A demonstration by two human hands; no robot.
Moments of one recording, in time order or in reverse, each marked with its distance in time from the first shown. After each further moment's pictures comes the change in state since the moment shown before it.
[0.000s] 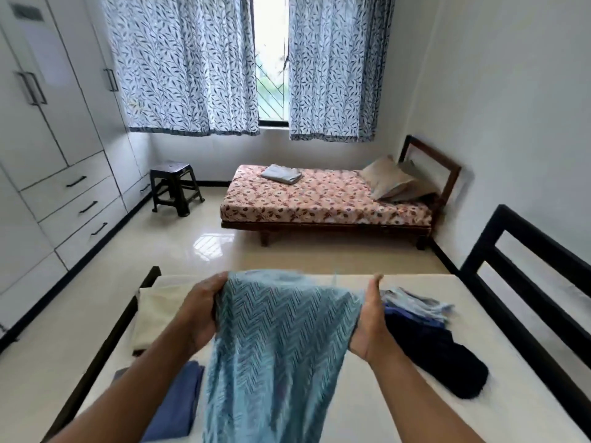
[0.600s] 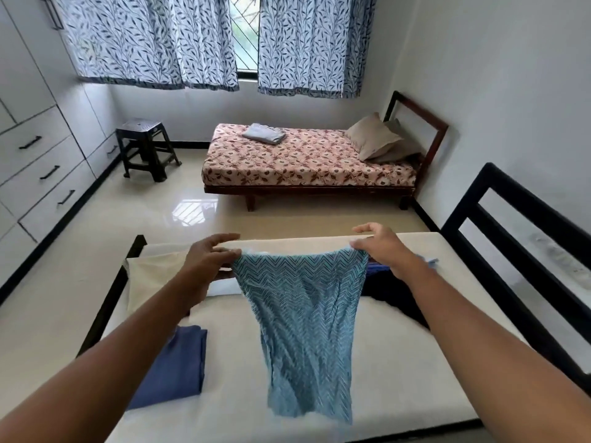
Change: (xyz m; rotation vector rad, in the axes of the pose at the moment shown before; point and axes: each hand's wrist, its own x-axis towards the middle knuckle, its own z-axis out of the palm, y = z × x) left_hand 0.034 0.013 -0.058 0.419 -0.041 0.068; right_hand 0.031 -0.055 0.010 -1.132 0.445 -0.271
